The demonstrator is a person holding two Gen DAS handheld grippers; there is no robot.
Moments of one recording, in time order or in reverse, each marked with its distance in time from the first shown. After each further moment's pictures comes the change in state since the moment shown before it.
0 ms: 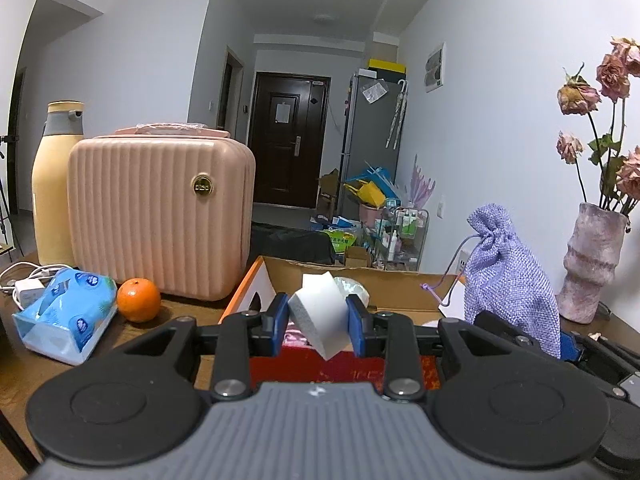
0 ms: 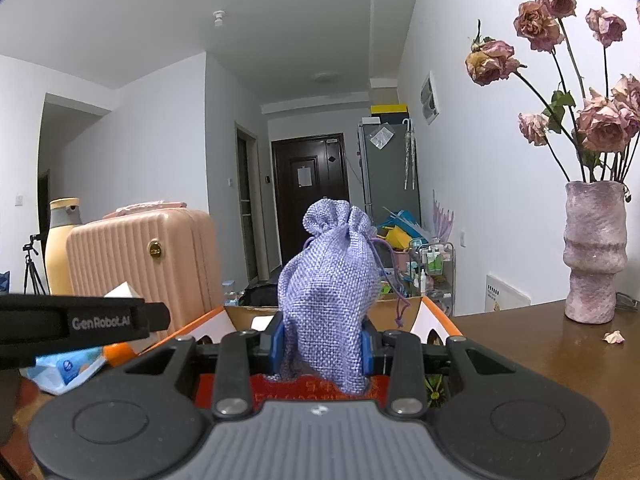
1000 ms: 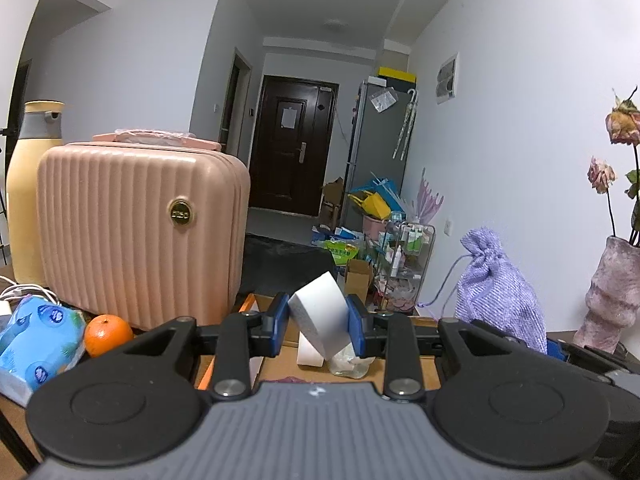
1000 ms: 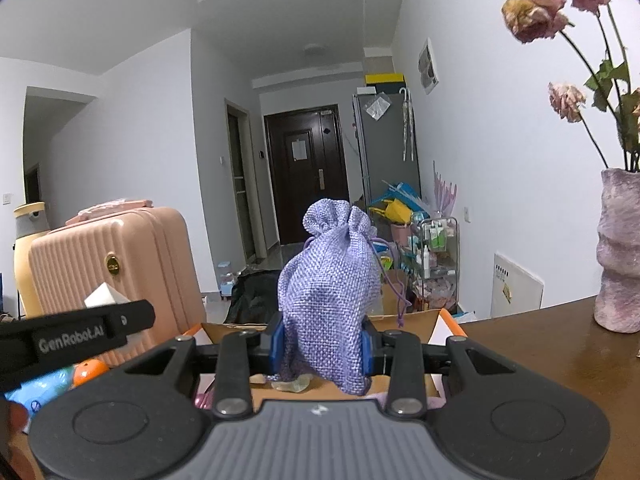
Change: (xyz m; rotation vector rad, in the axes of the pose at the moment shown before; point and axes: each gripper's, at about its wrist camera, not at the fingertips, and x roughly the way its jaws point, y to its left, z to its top) left arm 0.070 0.000 0.037 -0.036 -0.014 0.005; right arm 0.097 -0.011 0.038 0.037 0.099 -0.005
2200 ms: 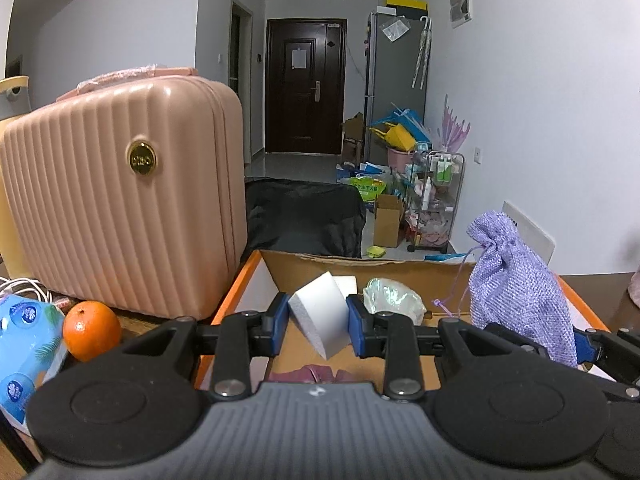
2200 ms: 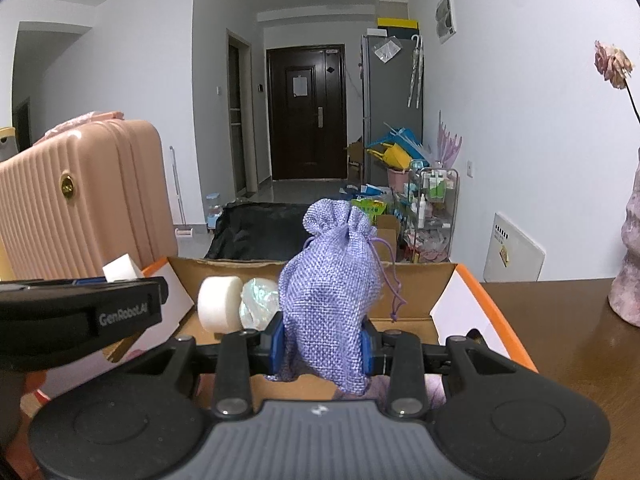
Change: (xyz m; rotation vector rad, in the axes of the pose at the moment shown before) left arm 0.101 -0.003 -0.012 0.089 0.195 0.094; right arm 0.073 0.005 -0.011 -0.085 0.202 -0.036
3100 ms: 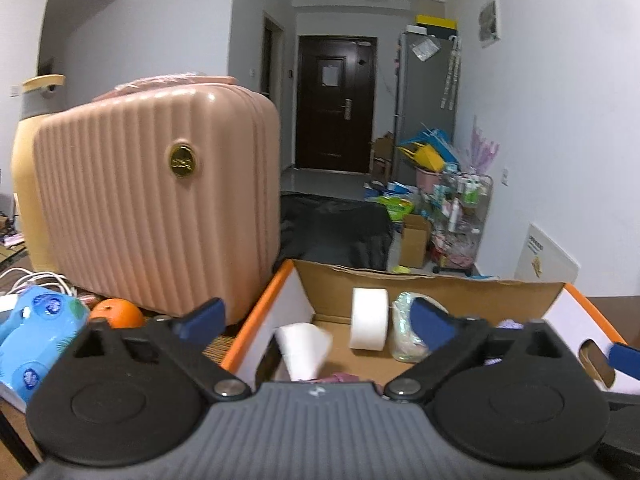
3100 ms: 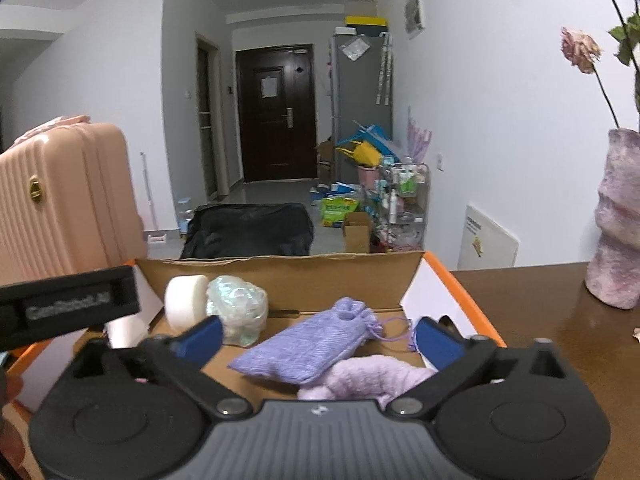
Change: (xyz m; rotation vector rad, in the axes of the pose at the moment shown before) left arm -0.008 0.006 -0.005 -0.049 -0.062 0.096; right arm 0.004 -0.011 -0.004 0.053 -0.003 -0.089
